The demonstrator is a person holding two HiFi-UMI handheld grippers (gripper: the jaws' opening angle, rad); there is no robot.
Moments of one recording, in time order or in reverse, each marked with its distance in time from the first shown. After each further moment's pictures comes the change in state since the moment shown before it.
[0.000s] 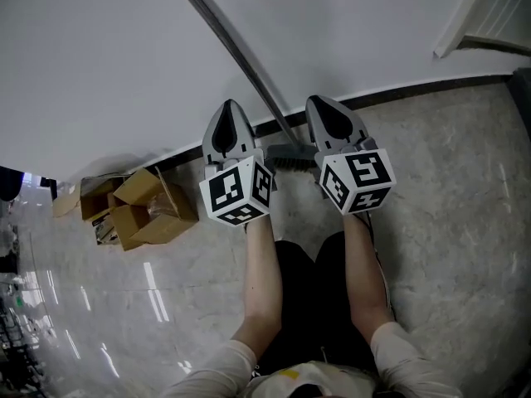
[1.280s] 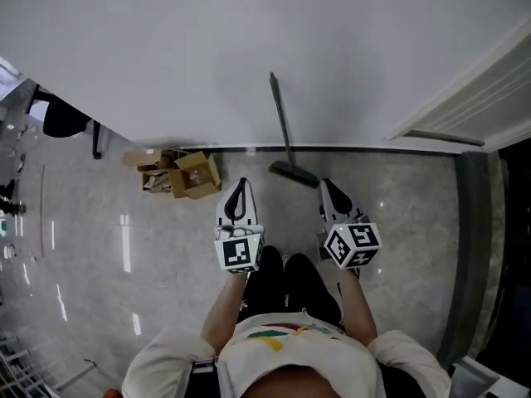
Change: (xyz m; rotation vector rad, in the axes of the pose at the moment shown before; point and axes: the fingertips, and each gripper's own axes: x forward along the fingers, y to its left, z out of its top) left arm -0.184 -0.031 0.428 0.071 0.176 0.070; right arm -0.145 0.183 0.403 0.121 0.369 0.051
